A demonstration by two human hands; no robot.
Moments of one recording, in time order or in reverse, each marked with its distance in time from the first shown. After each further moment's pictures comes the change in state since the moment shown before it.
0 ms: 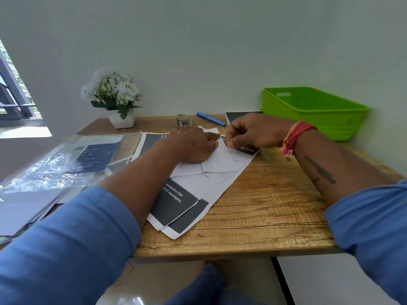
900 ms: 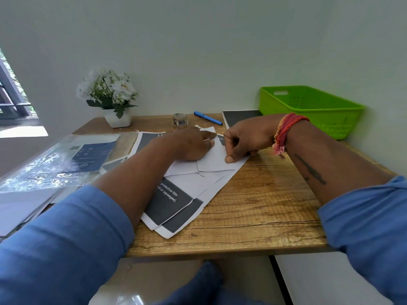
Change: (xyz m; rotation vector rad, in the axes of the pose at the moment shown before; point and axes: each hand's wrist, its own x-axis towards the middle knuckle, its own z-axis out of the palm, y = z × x) left_hand 0.001 0.001 -0.003 -0.001 -0.013 -0.001; right_hand 0.005 -0.014 -0.001 -0.136 -0.312 0.136
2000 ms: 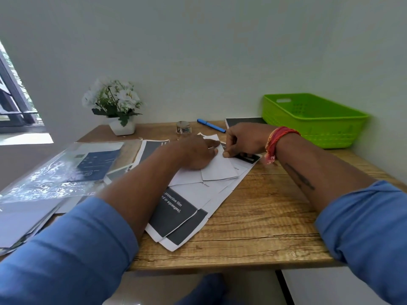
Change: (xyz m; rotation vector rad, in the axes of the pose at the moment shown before) left_hand -0.005 0.005 -0.005 0.011 -0.012 -0.013; right_hand 0.016 -0.003 0.002 -0.092 0.314 0.016
